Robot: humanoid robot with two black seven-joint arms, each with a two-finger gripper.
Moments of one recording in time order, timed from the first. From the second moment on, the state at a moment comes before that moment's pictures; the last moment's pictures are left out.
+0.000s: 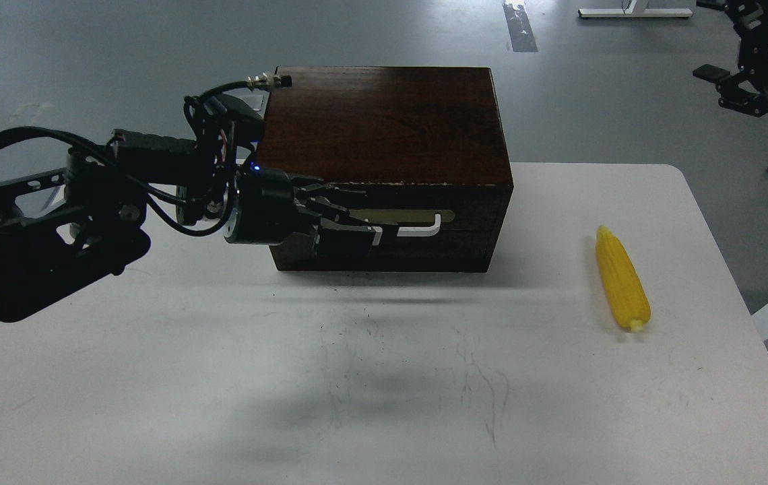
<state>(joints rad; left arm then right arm) -1.04 0.59 -0.36 -1.48 1.73 -0.44 -0.34 1.27 -0.80 0.14 0.69 -0.03 0.46 0.08</state>
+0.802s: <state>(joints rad) -1.04 0.51 -0.32 -1.45 2.14 -0.39 -0.33 0.98 -0.75 0.47 0.59 0.36 0.49 0.10</state>
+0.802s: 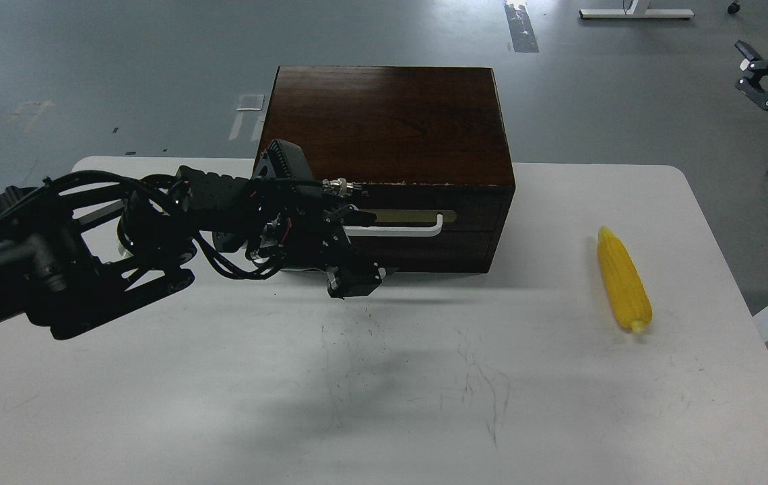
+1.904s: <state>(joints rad) -1.10 0.48 -0.21 -1.36 2.18 -0.39 -0.34 0.95 -0.75 0.53 0.54 0.36 0.49 0.11</state>
